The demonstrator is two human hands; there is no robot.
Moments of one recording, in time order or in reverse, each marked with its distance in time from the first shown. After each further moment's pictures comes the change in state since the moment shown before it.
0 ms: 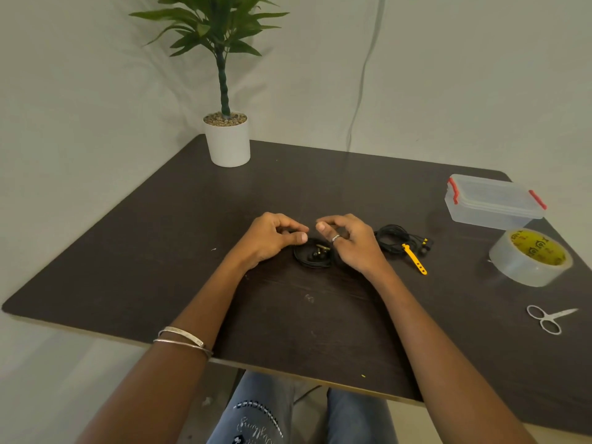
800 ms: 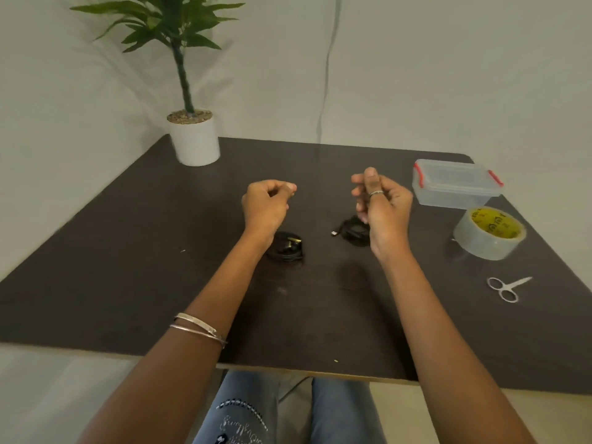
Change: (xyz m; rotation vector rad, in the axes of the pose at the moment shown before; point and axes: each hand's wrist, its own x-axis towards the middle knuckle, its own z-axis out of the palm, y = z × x) left_hand 0.022 0.060 0.042 -0.240 0.490 -0.062; right_hand -0.007 -0.011 -0.057 0.690 0.545 0.097
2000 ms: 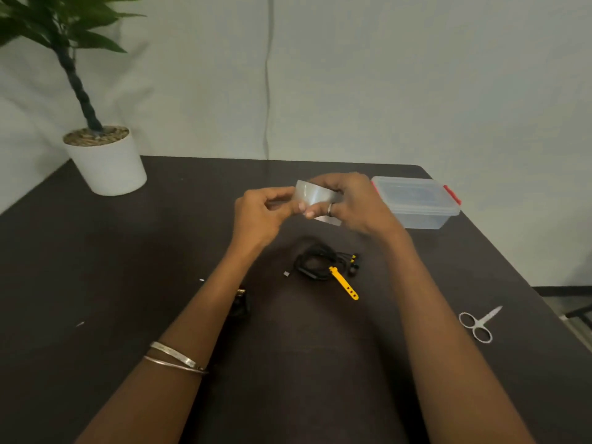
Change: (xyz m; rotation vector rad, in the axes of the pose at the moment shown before) left_hand 0.039 0.010 0.086 -0.020 -0.308 0.253; right_hand 0.096 -0.020 -0.040 -0.828 -0.521 -0.129
